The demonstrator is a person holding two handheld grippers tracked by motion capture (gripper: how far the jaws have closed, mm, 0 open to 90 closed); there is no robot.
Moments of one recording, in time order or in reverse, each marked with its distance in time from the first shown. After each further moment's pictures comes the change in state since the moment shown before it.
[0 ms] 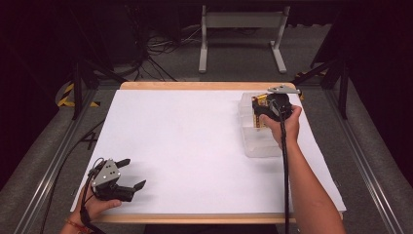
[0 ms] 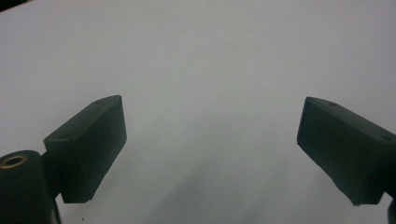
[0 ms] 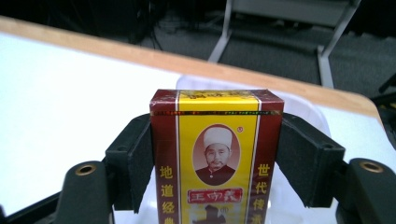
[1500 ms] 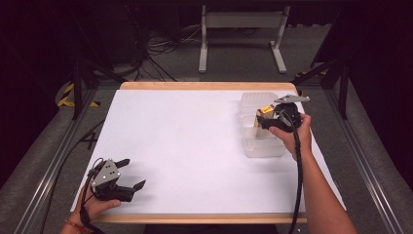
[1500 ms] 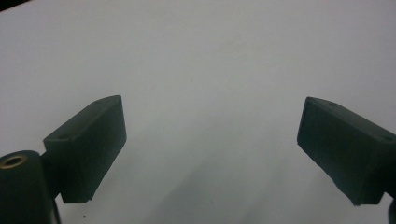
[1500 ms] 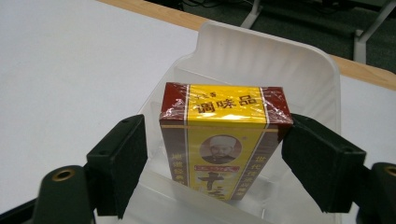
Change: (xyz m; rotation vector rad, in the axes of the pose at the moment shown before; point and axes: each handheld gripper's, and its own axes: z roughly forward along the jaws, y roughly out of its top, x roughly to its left) left arm 0.000 -0.001 0.000 0.002 0.007 -0.010; right arm -0.013 -0.023 -0.030 0.091 0.121 -0.071
